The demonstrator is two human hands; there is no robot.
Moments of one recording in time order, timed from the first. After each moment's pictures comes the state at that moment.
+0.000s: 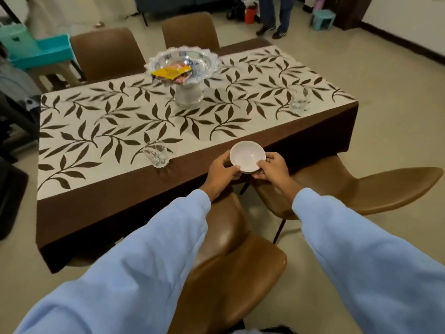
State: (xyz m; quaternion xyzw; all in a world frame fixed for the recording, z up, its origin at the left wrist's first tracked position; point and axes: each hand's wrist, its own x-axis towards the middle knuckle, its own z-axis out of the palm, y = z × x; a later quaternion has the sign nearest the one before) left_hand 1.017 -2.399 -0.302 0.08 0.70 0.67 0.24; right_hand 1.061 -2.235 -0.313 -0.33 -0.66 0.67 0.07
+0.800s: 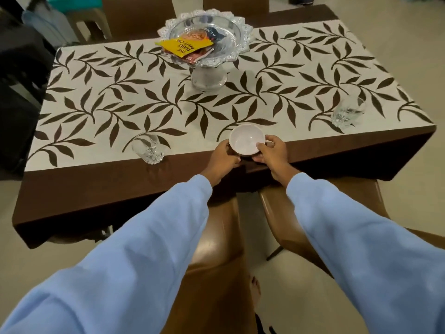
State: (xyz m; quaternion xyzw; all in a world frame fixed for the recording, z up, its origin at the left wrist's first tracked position) left_hand 0.895 -2.338 -0.357 -0.07 0.74 0.63 0.22; right_hand 0.897 -2.177 -0.368 -0.28 -0.68 0.68 -0.02
